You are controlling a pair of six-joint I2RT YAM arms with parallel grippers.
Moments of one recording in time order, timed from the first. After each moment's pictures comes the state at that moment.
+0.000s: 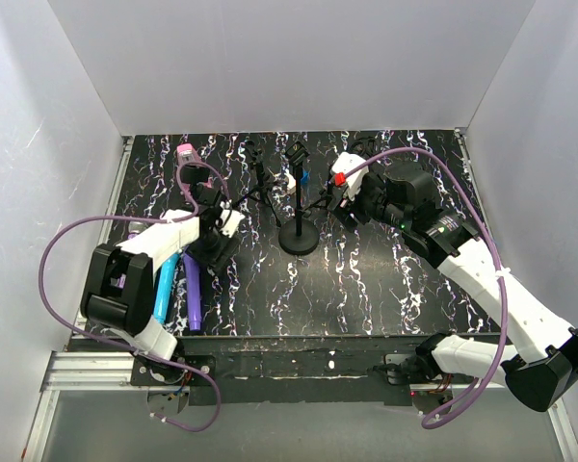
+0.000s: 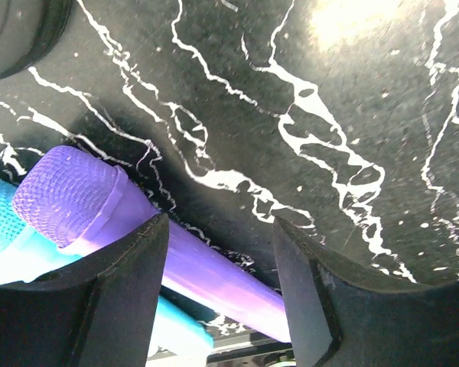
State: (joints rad) left arm -0.32 1.61 1.03 -0.81 0.00 0.23; right arm 0.65 1.12 1.19 -0.43 -0.17 -0.44
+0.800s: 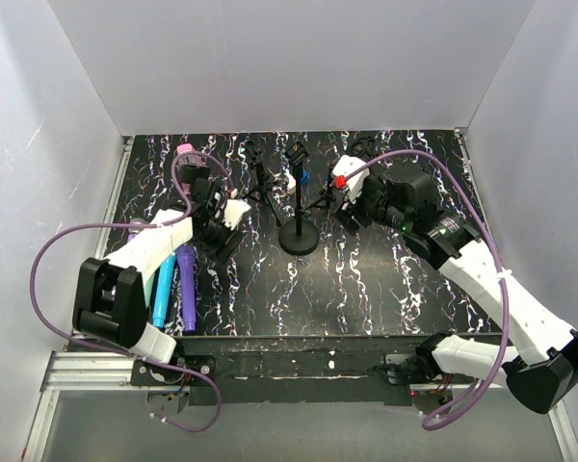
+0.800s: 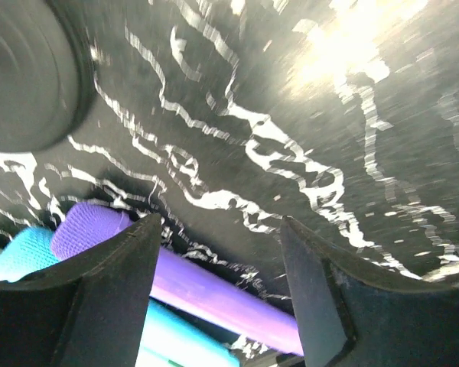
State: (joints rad) left arm -0.32 1.53 1.04 -0.79 0.07 0.40; right arm 0.65 1.11 1.18 -0.45 -0.17 -0.45
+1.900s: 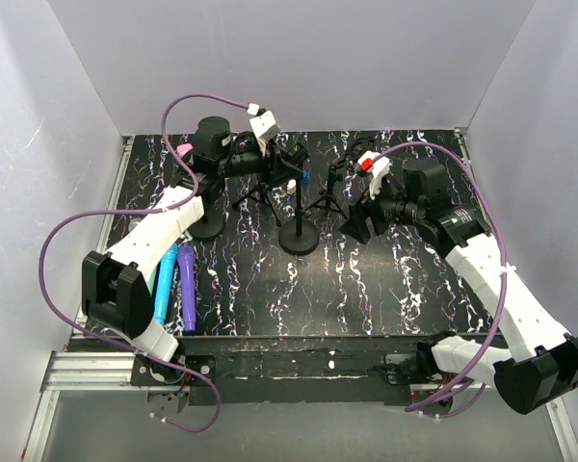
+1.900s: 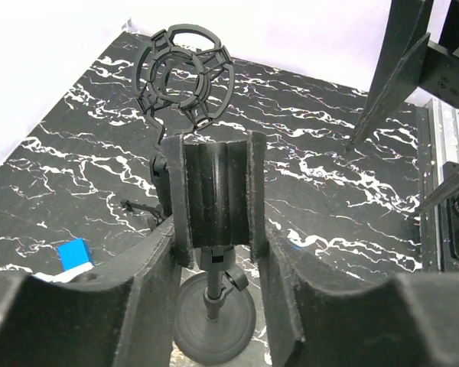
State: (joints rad) left arm -0.43 1.58 1.40 0.01 0.83 0.09; right arm 0.45 1.12 1.18 -0.64 -0.48 -0.19
